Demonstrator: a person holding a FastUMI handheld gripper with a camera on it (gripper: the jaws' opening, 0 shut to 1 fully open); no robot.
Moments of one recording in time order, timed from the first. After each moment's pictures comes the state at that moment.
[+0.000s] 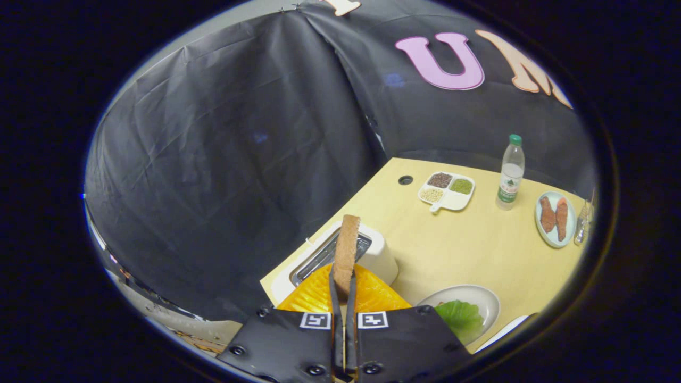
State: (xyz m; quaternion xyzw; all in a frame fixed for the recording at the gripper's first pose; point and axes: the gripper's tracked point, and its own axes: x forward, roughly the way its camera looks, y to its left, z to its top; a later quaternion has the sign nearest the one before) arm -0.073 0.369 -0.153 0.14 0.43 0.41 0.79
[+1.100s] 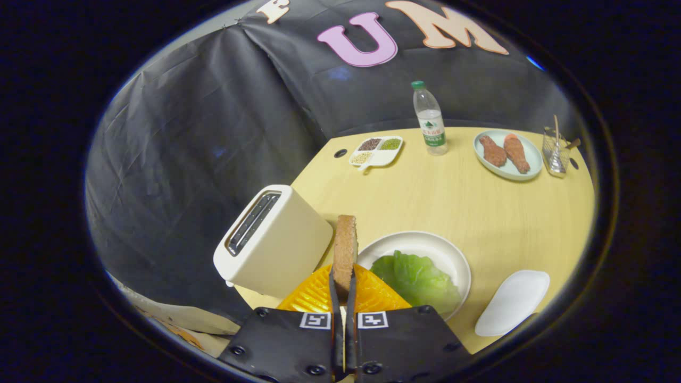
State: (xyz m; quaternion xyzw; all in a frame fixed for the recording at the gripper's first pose) arm -0.102 0.258 -0.269 0.18 0.49 0.30 0.80
